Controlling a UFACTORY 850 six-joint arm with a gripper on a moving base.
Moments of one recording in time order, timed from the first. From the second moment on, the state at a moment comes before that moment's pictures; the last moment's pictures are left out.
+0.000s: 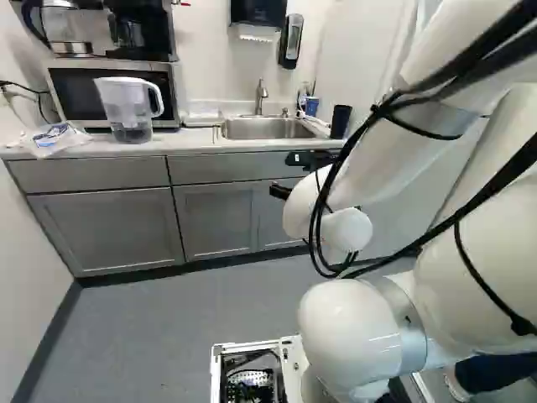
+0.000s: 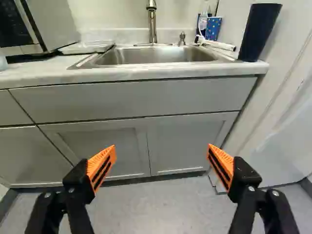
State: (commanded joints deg) arm 0.0 16.0 -5.0 0.0 50.0 0.0
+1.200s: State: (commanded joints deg) arm 0.0 13.5 -10.9 0.0 50.0 0.0
